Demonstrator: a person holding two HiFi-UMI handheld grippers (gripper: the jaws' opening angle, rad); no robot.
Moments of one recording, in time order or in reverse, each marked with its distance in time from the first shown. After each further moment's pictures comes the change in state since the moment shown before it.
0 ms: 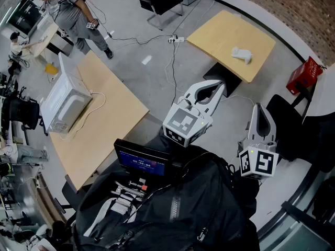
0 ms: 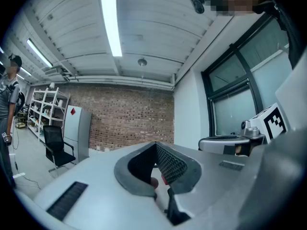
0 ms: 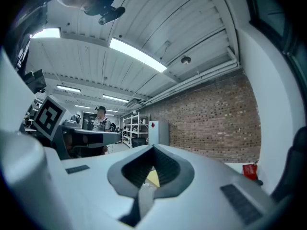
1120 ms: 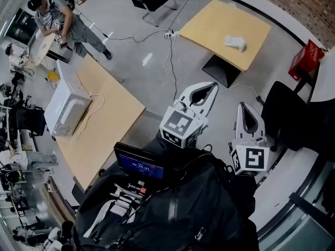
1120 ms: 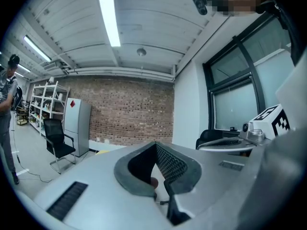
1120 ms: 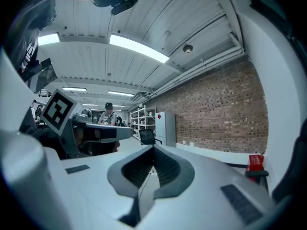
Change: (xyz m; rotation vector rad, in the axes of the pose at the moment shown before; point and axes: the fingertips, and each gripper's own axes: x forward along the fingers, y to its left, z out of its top) left arm 0.020 -0.047 -0.044 -0.013 0.094 0.016; right arm -0.026 -0.011 -0.051 0.027 0.099 0.111
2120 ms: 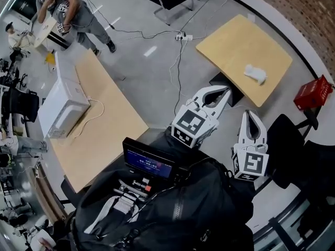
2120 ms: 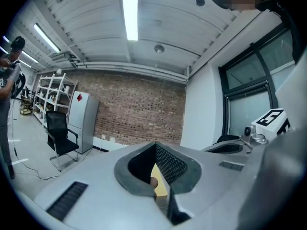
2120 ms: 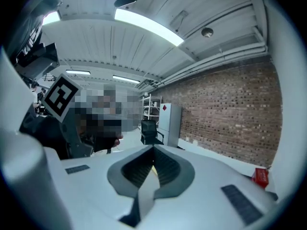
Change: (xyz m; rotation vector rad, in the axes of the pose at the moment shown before) left arm 0.083 0.168 0.002 -0.082 -0.004 0.032; right arm 0.190 0.000 0.001 -0.129 0.119 0.031
